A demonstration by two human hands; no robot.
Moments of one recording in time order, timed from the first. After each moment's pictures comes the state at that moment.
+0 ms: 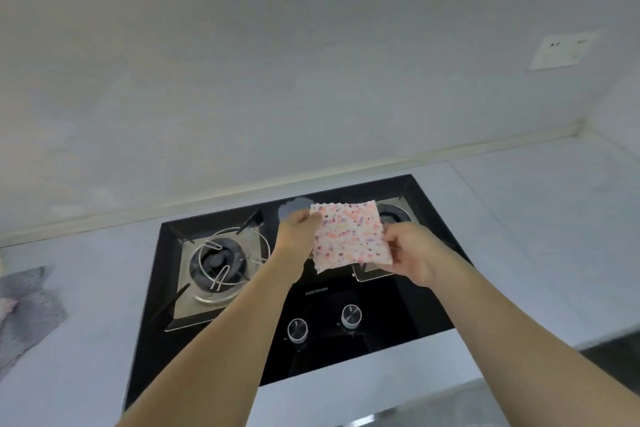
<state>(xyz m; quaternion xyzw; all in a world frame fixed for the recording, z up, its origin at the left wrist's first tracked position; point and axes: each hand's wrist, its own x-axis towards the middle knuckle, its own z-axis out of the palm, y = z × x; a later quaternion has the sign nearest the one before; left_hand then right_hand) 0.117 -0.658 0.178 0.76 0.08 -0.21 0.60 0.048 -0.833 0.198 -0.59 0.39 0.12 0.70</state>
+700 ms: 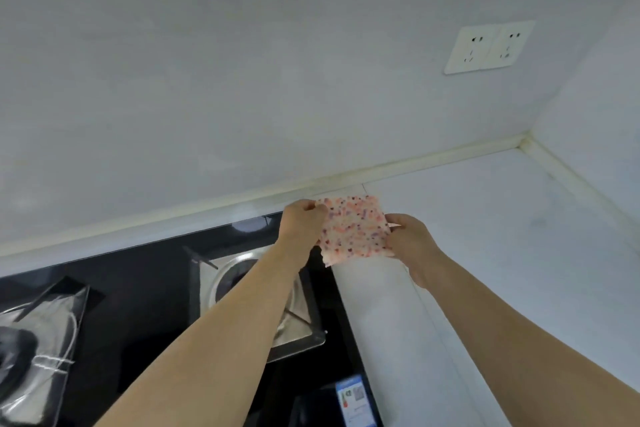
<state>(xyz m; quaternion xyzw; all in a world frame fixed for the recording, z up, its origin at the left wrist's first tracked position) 0.229 -1.014 0.125 0.77 0.10 -0.23 0.59 0.139 -1.163 0.134 -0.69 0.36 0.03 0.63</state>
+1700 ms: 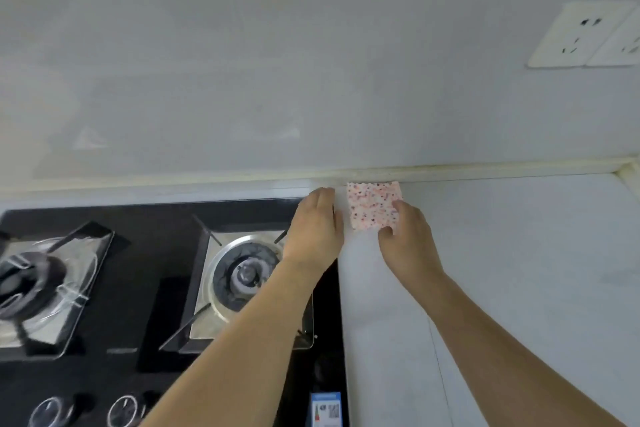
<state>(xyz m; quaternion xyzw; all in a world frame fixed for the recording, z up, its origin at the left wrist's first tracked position) 0.224 -1.031 0.091 0.95 -0.08 -0.02 0.31 0.187 -1.178 0.097 -0.91 0.18 0.02 0.37</state>
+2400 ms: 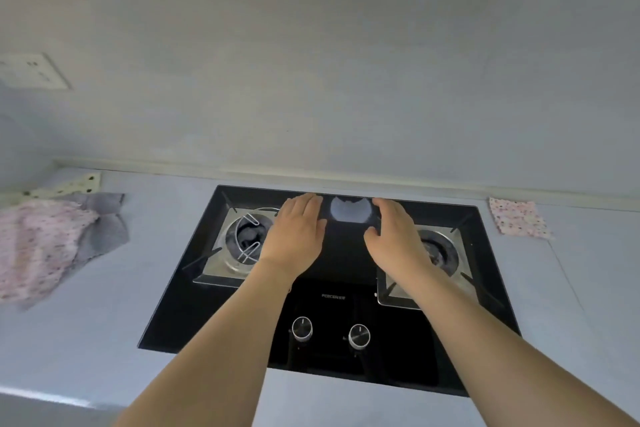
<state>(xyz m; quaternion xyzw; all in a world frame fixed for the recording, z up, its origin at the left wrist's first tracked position) 0.123 -0.623 0.160 0.98 -0.11 0.08 0.18 0.112 -0.804 0.184 -0.94 -0.01 0.00 0.33</state>
